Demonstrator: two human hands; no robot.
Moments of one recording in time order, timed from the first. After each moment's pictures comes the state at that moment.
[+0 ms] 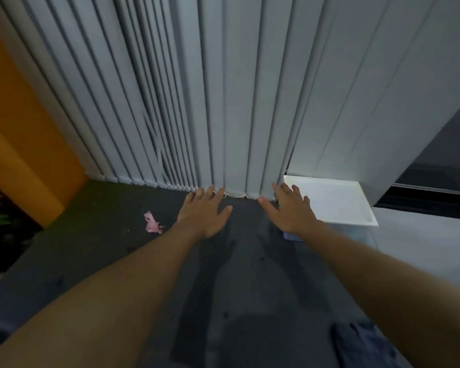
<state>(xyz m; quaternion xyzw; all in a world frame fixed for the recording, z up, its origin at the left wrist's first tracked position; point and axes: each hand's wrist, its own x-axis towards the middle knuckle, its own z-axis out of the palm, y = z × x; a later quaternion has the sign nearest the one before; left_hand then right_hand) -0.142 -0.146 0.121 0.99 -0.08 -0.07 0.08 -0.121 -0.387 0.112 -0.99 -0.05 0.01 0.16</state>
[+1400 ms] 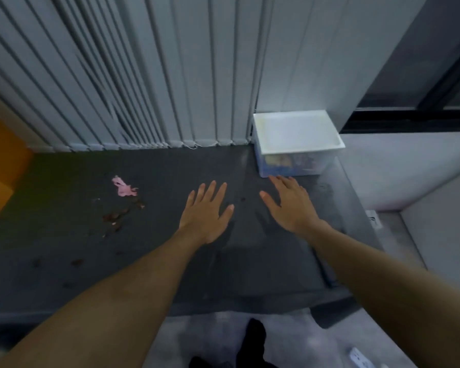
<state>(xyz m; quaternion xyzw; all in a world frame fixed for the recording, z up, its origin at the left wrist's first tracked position) -0.237 -0.165 0.038 0.97 -0.16 -0.12 0.11 -0.253 -0.403 0.041 -0.98 0.02 0.02 0.20</state>
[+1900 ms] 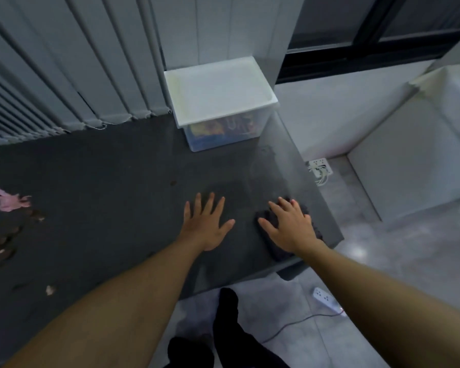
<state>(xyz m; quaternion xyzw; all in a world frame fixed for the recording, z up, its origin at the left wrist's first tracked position) -0.250 -0.328 -0.064 0.91 -0.26 -0.32 0.02 -0.348 -0.543 -0.063 -0.95 0.20 0.19 0.16</state>
